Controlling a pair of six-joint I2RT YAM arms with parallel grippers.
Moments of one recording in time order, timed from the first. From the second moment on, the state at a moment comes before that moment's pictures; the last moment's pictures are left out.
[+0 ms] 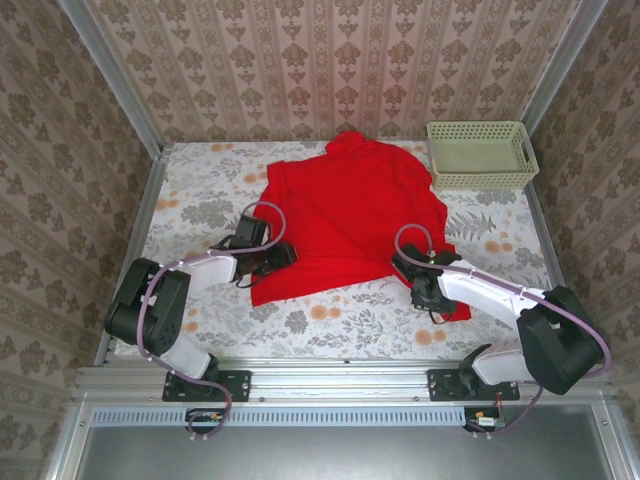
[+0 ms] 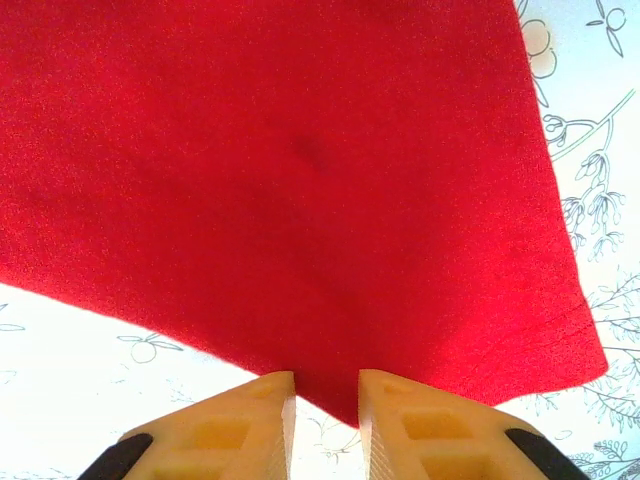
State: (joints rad) left arm -0.44 1.56 0.69 -0.08 0.25 -0.70; right arm 0.57 1.34 0.71 -0.93 0.36 0.88
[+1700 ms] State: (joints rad) left arm -0.42 1.56 0.68 -0.08 0.26 -0.70; right arm 0.69 1.43 0.72 -0.98 0.41 0.95
